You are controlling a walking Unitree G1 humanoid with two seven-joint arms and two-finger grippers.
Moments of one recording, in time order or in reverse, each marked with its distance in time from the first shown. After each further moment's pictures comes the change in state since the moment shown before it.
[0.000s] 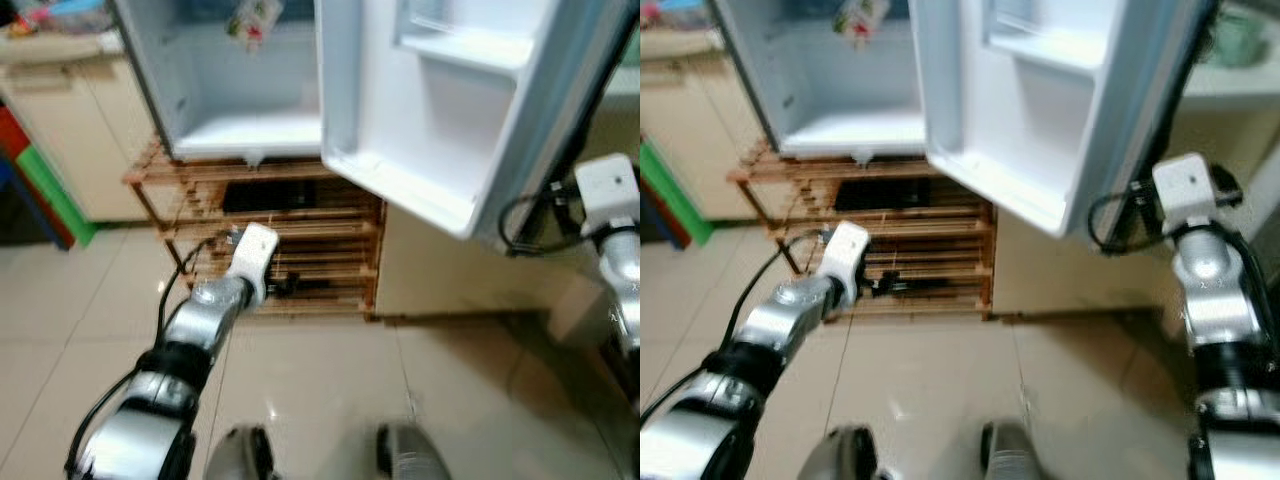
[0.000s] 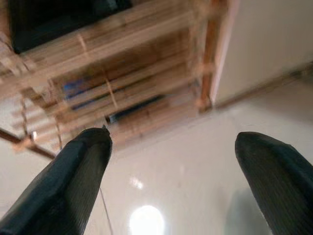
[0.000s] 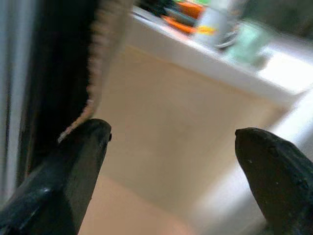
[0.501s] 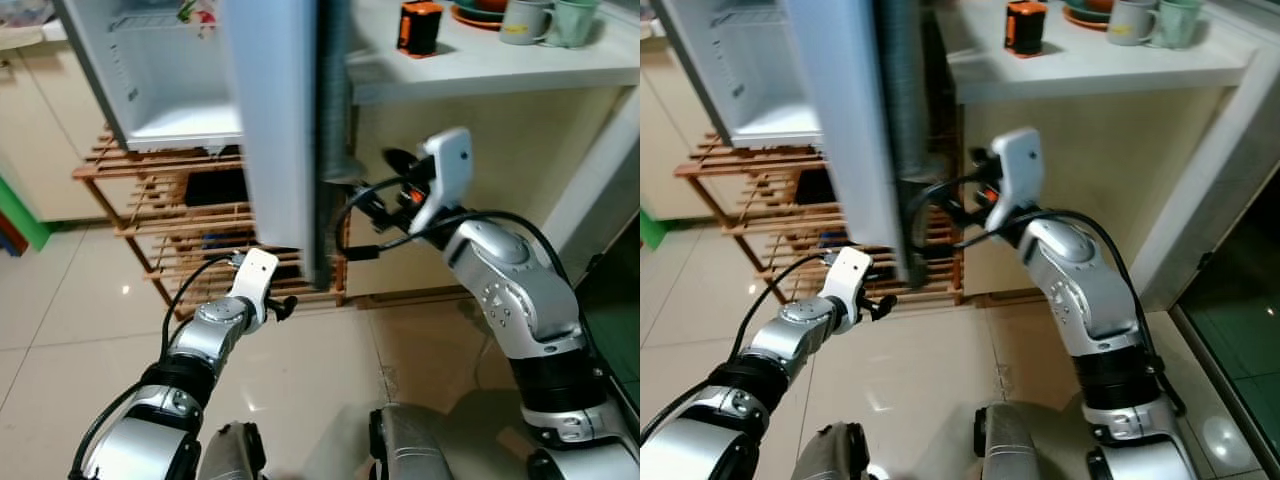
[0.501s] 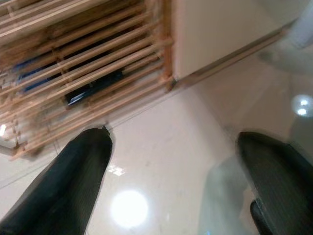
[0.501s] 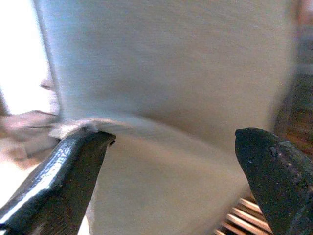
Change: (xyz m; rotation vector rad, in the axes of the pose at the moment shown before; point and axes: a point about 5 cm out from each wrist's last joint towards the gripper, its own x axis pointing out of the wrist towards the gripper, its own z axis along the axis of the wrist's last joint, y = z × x) left arm 0.005 -0.016 -0.016 0.011 0.043 -0.040; right arm -0.050 0.153 0.113 0.489 -0.311 0.867
